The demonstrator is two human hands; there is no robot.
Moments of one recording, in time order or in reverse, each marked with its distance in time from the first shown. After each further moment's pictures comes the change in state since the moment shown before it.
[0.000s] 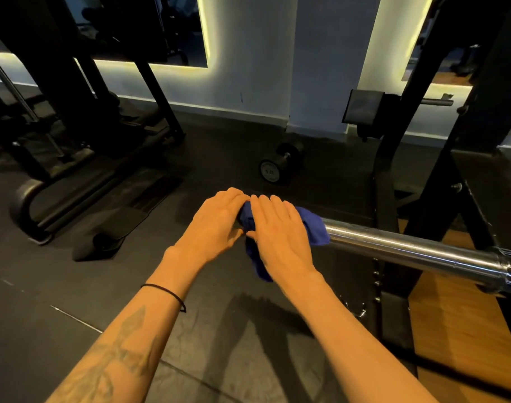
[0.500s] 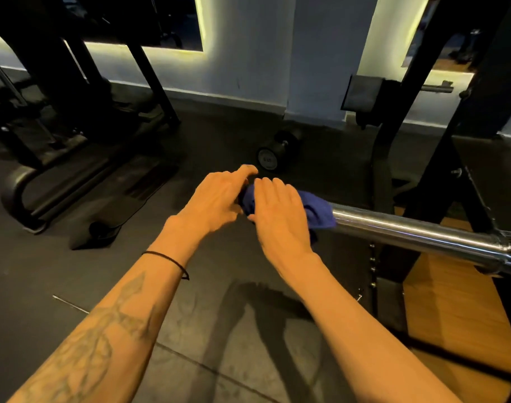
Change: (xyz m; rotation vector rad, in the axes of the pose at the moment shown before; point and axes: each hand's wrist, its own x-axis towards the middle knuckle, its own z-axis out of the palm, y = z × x) left_hand 0.018 -0.006 -0.006 0.065 -0.103 0.027; right_hand -0.002 -0.005 -0.008 -0.132 -0.027 0.019
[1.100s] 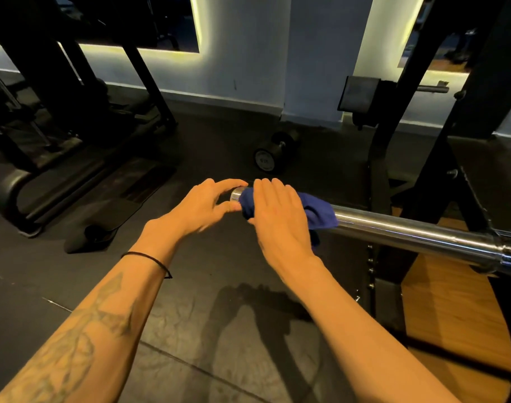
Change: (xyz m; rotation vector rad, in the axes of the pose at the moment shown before) left_hand -0.002 -0.032 0.018 -0.384 -0.133 -0.147; right_hand 0.004 0.008 0.001 -0.011 -0.047 0.003
